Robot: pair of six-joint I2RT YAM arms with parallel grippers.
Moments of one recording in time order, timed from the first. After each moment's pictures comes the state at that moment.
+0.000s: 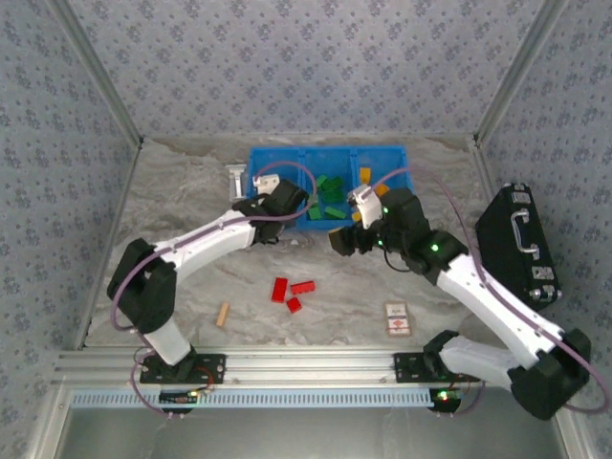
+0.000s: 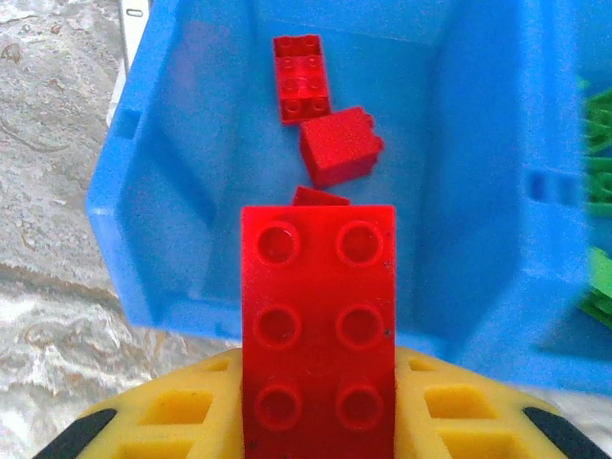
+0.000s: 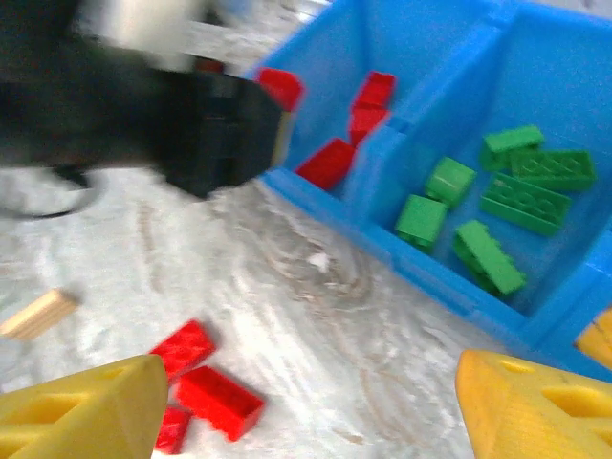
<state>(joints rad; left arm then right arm) -0.75 1.68 1.26 -0.56 -0.53 -0.77 0.61 1.04 0.93 -0.44 -0.23 0.06</state>
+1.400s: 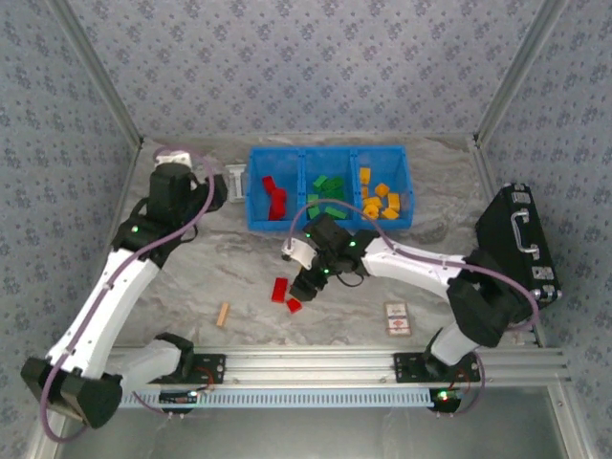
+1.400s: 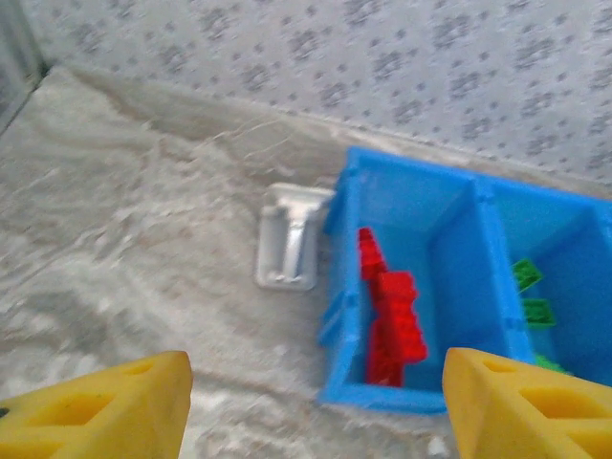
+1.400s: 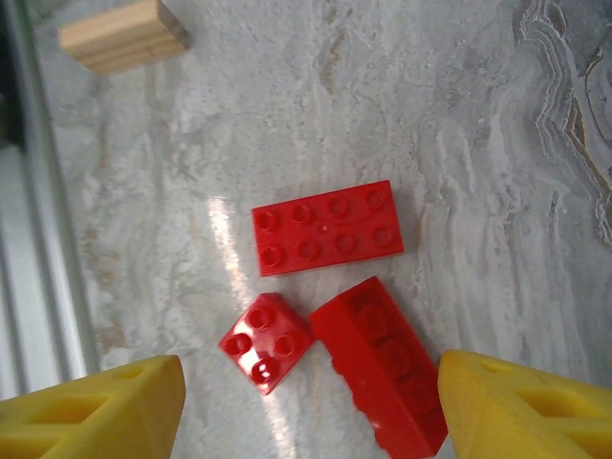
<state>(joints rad) -0.35 1.02 1.12 -0.64 -0.24 -0.43 0.89 1.60 1.05 -0.49 -0.35 -0.22</state>
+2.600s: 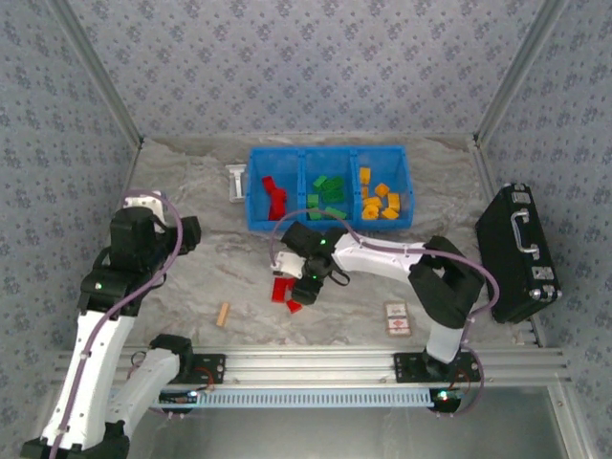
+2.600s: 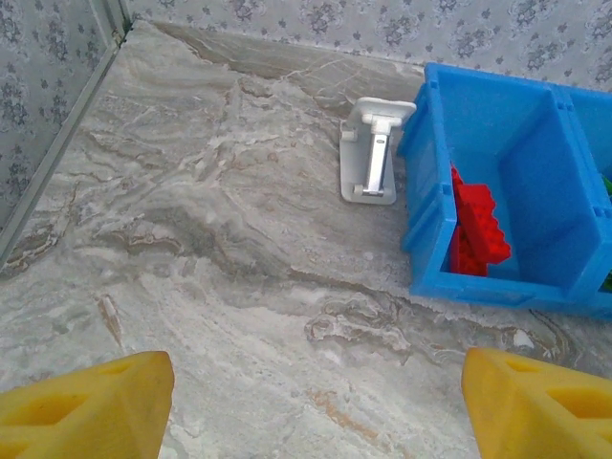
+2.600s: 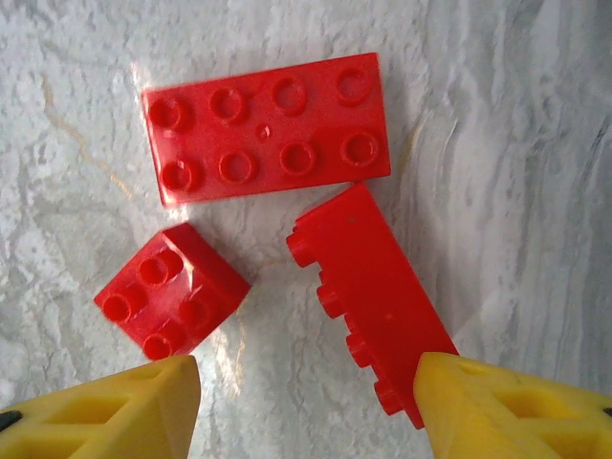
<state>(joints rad) -0.20 0.71 1.00 -0.86 -0.15 -0.28 0.95 1.80 1.21 -0.69 -0.15 -0.36</state>
